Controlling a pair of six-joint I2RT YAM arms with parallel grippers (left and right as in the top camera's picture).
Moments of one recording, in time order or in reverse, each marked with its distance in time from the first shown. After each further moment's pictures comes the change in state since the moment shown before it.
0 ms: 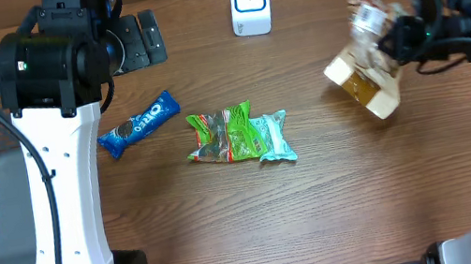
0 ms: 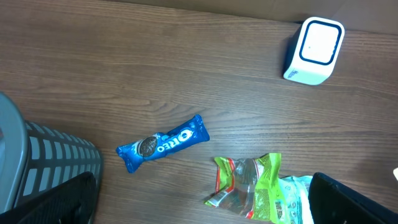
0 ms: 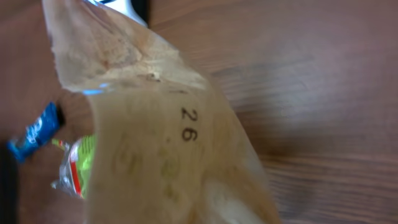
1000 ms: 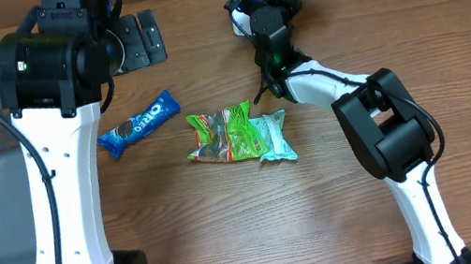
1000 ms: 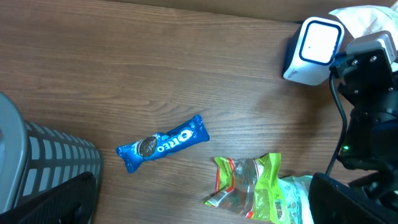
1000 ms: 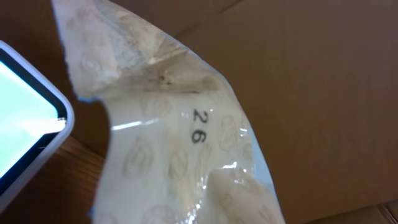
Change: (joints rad) left arm 0.000 0.000 0.000 0.000 0.000 0.000; right arm 0.646 0.686 0.159 1.580 1.287 -1.125
